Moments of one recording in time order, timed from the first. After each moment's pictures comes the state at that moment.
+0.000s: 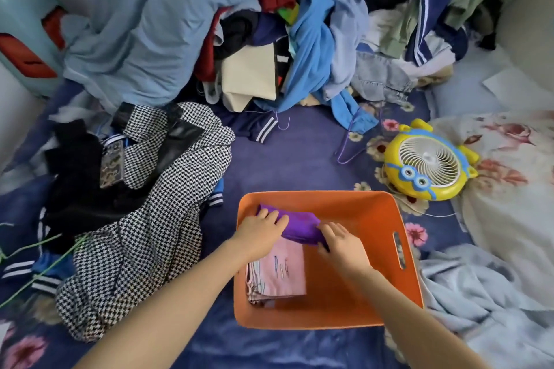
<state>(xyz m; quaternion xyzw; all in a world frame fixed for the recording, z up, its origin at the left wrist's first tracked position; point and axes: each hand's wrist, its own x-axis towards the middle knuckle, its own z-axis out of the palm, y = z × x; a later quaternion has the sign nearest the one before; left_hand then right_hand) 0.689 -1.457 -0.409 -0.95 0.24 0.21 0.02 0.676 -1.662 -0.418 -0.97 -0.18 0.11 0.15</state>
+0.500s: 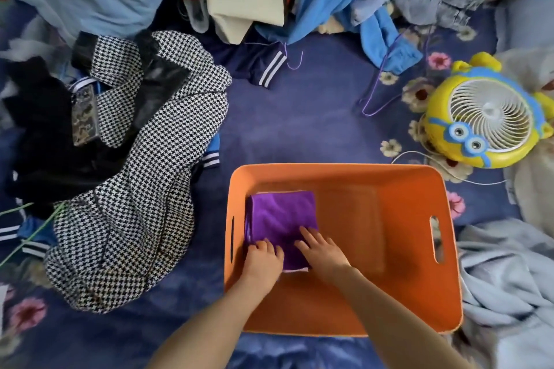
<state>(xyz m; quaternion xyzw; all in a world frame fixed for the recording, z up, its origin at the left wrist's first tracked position) 0.628 -1.487 -0.537 -0.87 0.18 0.45 0.12 0.659 -1.637 -0.543 -0.86 -0.28 0.42 0.01</state>
